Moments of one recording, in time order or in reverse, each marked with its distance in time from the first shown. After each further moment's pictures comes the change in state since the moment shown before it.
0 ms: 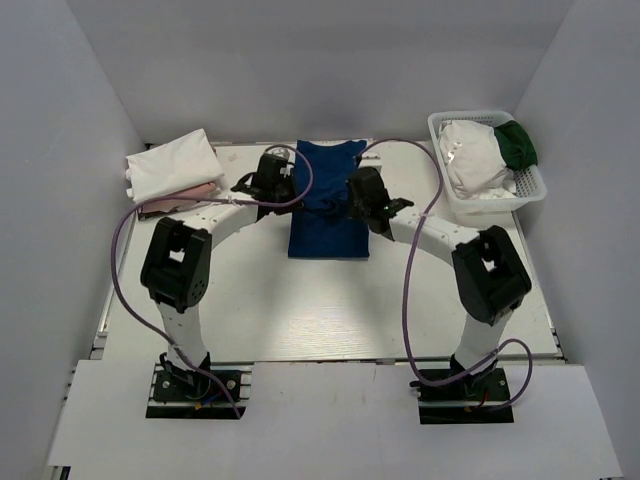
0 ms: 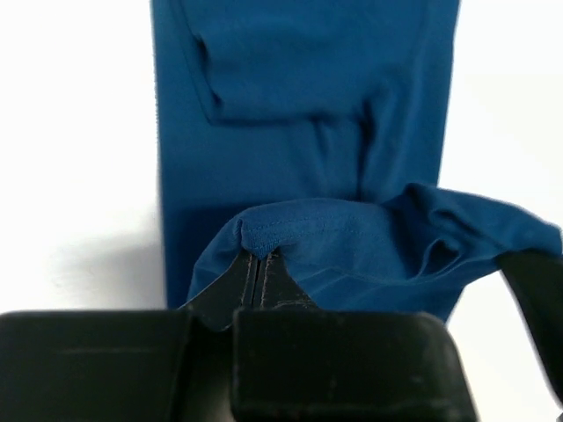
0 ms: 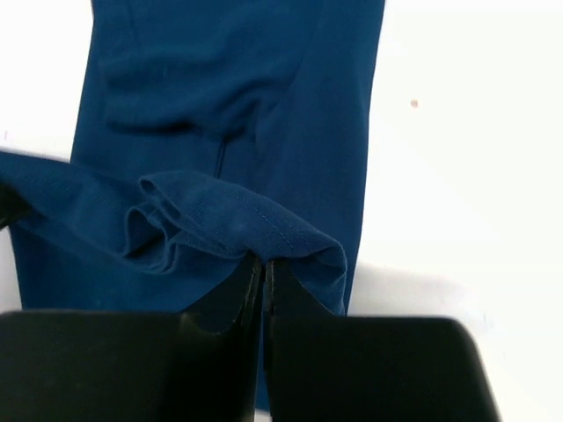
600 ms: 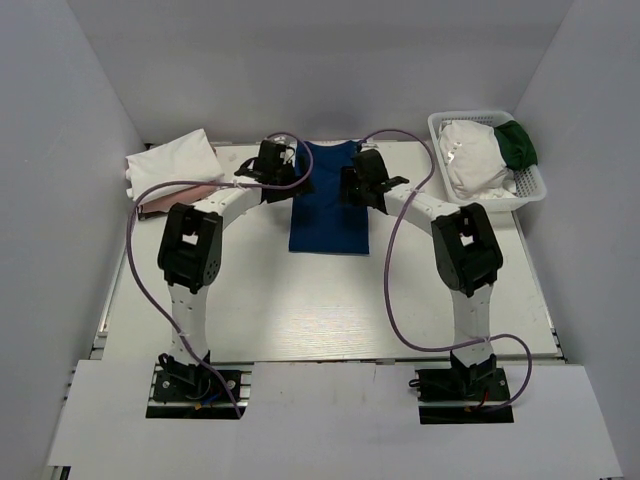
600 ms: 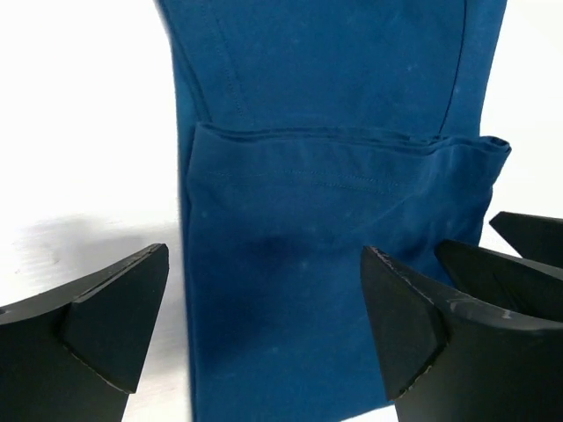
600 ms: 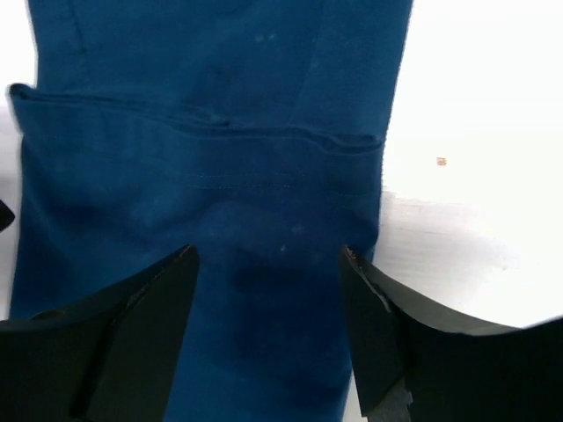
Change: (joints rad) left arm 0.062 0.223 0.270 -0.064 0.029 0.061; right arm -0.126 0.297 0.315 -0.123 -0.196 -0.008
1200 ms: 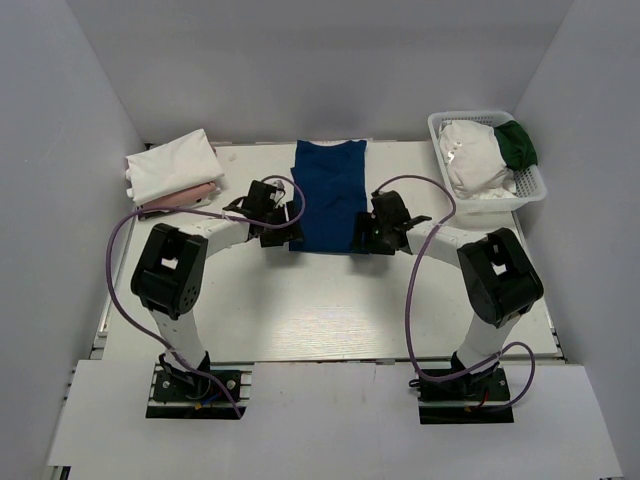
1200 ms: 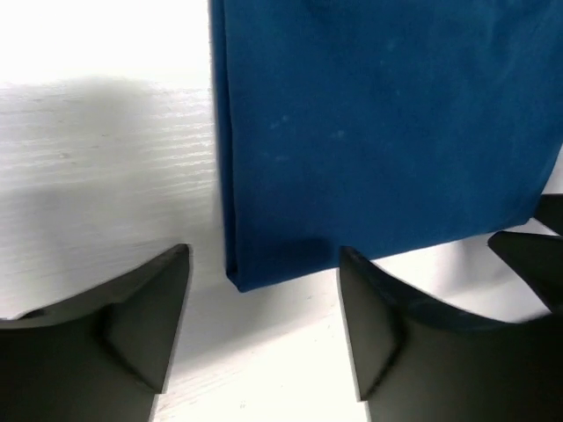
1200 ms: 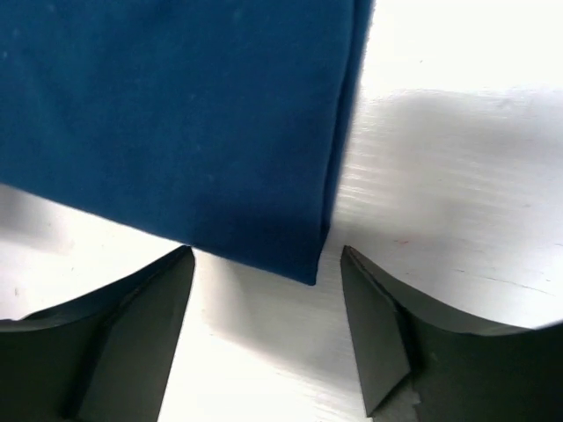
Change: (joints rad) left arm -0.019 -0.283 -0.512 0.061 0.096 -0.006; right arm -0.001 -0.320 -0.537 0.045 -0.207 0.135
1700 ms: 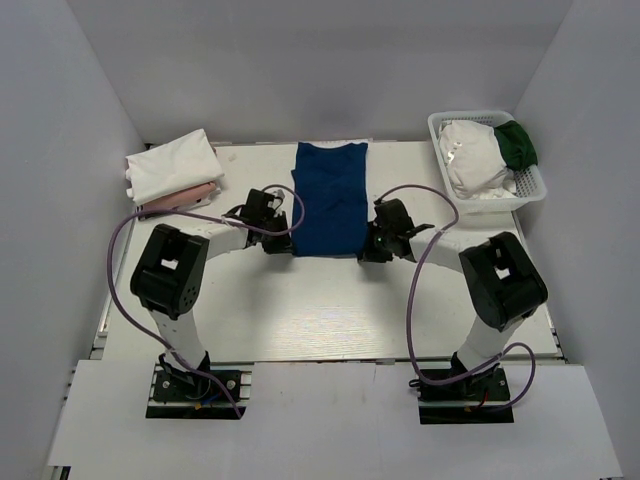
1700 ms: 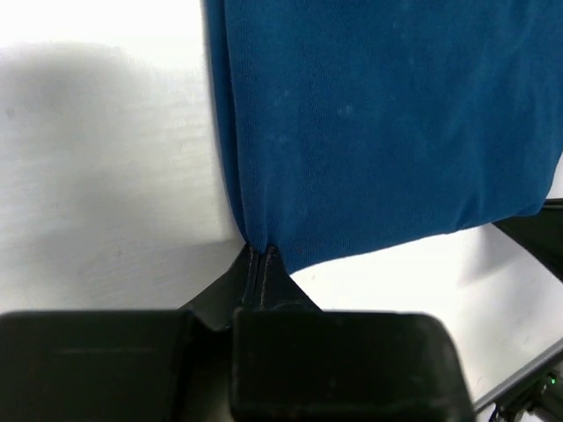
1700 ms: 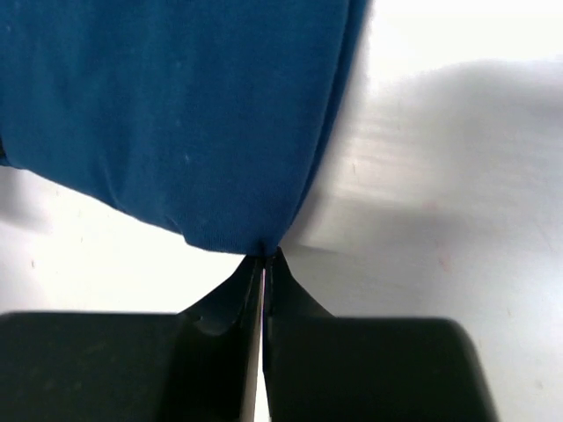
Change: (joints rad) left arm 0.002 0.010 -0.069 0.056 0.094 -0.007; right arm 0.002 -0.016 -0.079 0.055 -0.081 0.063
